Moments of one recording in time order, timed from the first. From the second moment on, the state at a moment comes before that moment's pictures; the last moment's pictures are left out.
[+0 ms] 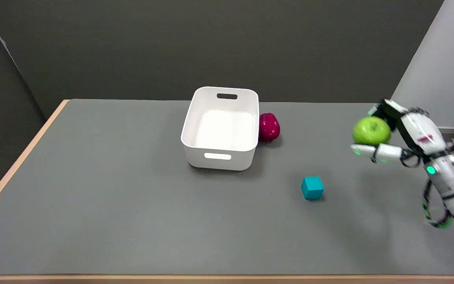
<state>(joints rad) -0.45 -0.84 -1.35 1.22 0.54 0.90 0.71</state>
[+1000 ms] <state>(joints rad) 0.38 -1.06 -1.93 0.95 0.27 0.79 0.77</state>
